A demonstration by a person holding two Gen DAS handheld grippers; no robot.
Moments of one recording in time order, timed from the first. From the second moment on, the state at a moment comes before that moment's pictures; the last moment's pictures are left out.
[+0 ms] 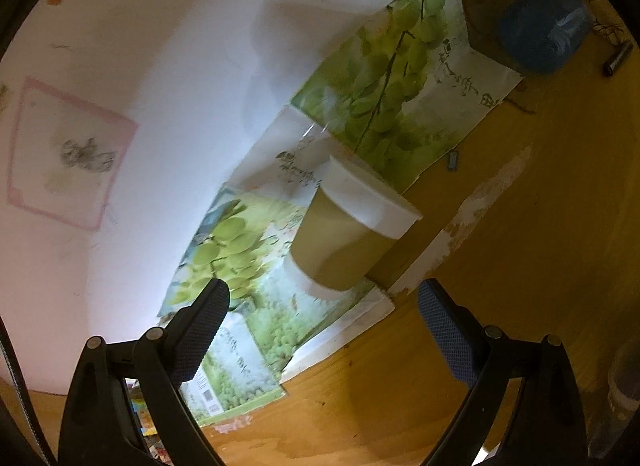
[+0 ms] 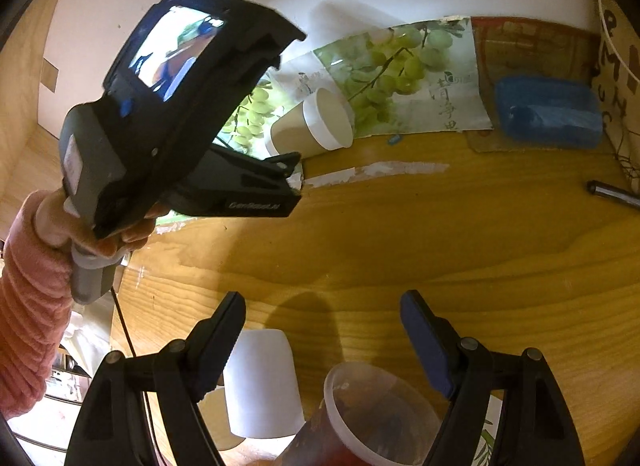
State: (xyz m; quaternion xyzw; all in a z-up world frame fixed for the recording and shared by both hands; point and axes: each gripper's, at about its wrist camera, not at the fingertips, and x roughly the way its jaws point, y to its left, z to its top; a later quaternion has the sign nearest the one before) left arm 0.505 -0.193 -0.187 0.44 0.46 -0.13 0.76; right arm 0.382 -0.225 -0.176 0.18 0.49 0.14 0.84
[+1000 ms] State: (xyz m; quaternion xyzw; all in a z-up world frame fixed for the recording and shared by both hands) left arm 0.545 -0.207 -0.224 0.44 0.46 -0.14 0.76; right arm 0.397 -0.218 -0.195 0.17 0.50 0.14 0.84
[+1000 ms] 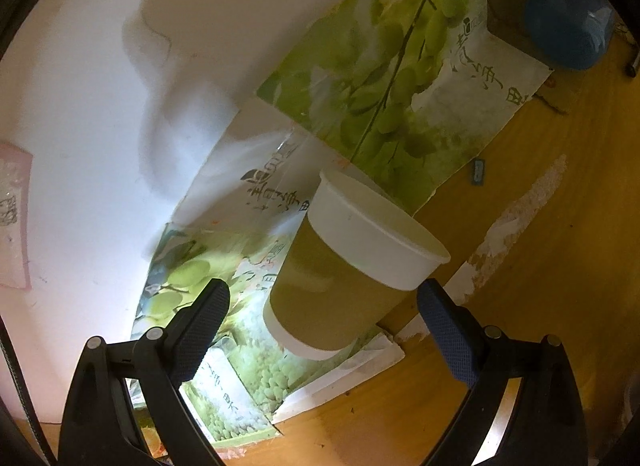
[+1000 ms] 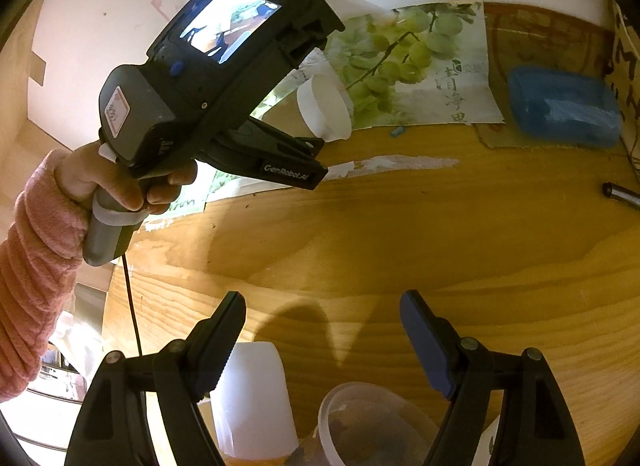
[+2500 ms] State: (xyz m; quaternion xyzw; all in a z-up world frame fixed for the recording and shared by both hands) left arm 0.562 -0.217 -0.251 0.41 0.48 -0.16 0.76; right arm 0.402 -0.229 -0.204 0.18 0.50 0.13 0.83
